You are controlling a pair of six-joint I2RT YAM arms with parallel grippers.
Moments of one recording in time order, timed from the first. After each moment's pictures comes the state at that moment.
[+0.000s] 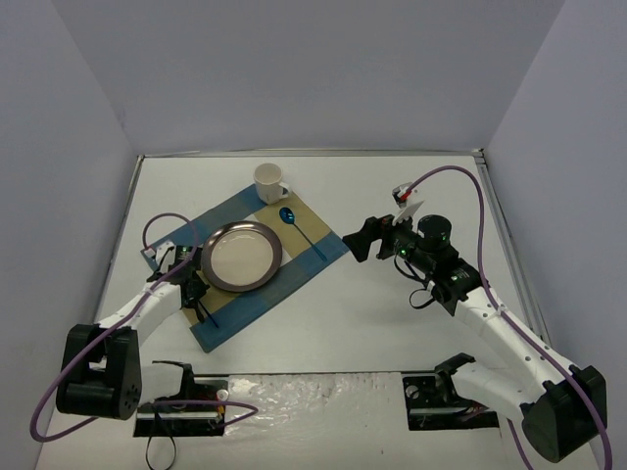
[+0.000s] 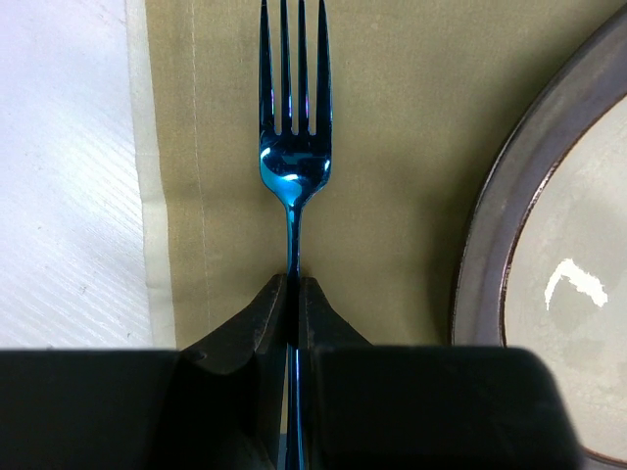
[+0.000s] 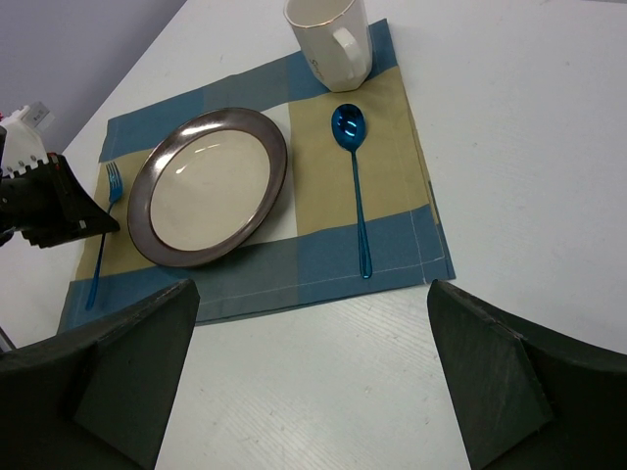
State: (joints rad) left arm -0.11 1.24 0.54 -0.38 -0.36 -0.75; right arm 0.45 0.99 0.70 0.04 -0.25 0.29
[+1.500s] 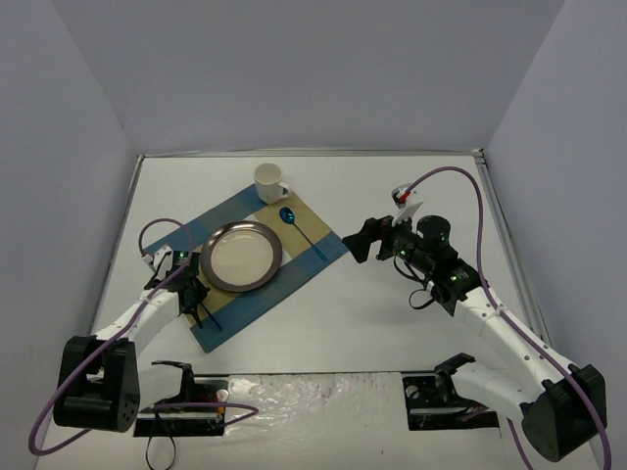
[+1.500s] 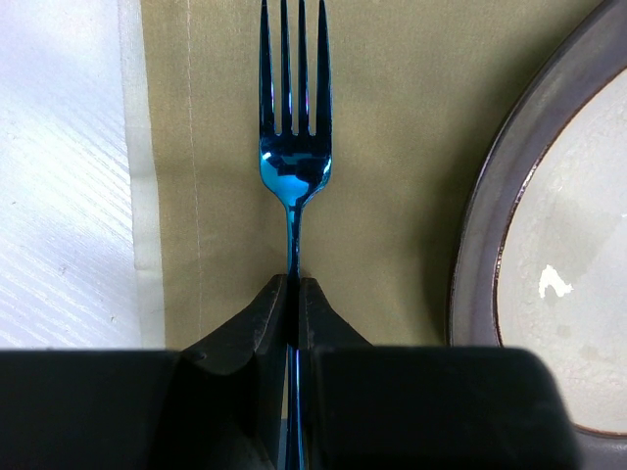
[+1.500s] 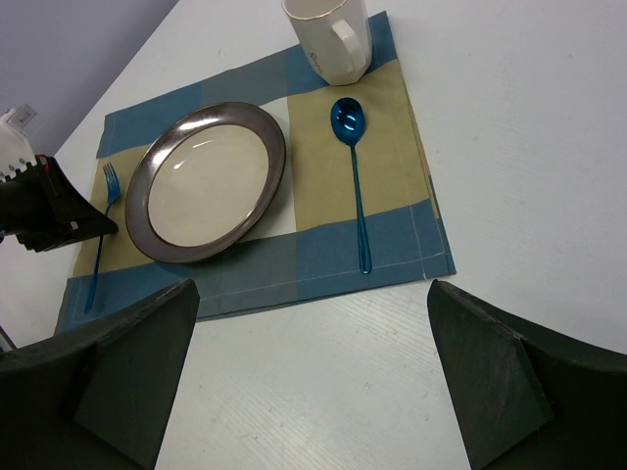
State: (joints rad) left arm -0.10 1.18 0.49 -0.36 -0.31 -0.79; right arm 0.45 1.00 0.70 0.04 -0.25 0.29
